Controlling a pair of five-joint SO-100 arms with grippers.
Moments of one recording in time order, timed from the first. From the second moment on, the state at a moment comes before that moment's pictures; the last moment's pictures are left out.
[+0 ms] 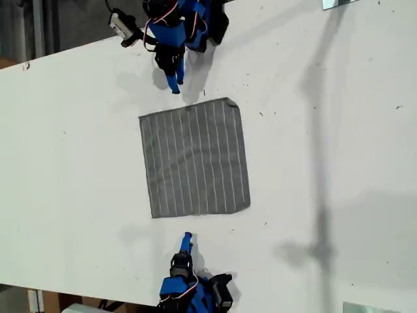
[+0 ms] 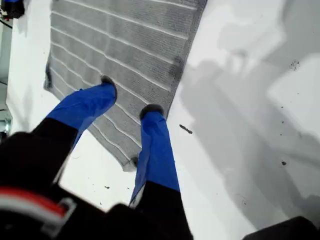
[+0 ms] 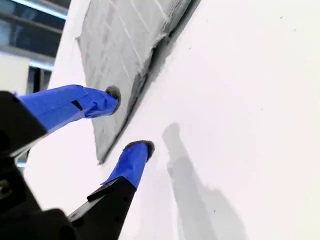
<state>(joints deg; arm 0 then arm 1) -28.3 198.4 178.4 75.6 -60.6 22.4 188.4 161.1 85.6 83.5</state>
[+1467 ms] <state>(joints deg) -21.3 198.3 176.7 75.2 -93.1 3.8 138.5 140.5 64.8 72.9</state>
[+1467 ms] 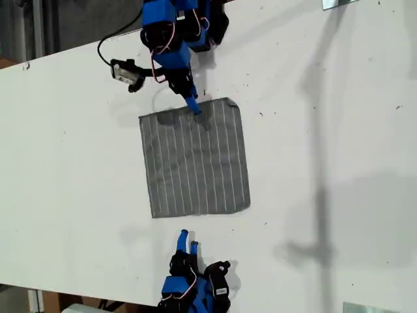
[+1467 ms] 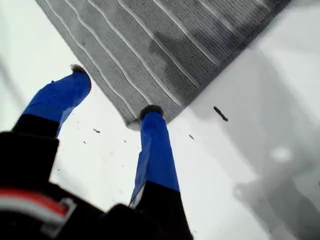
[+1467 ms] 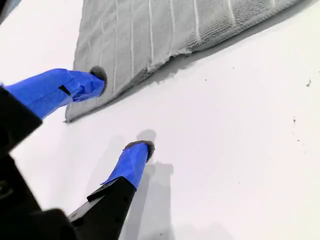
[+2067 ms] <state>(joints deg) -5.1 198.5 176.7 74.9 -109.2 1.9 88.6 101.9 85.2 65.8</state>
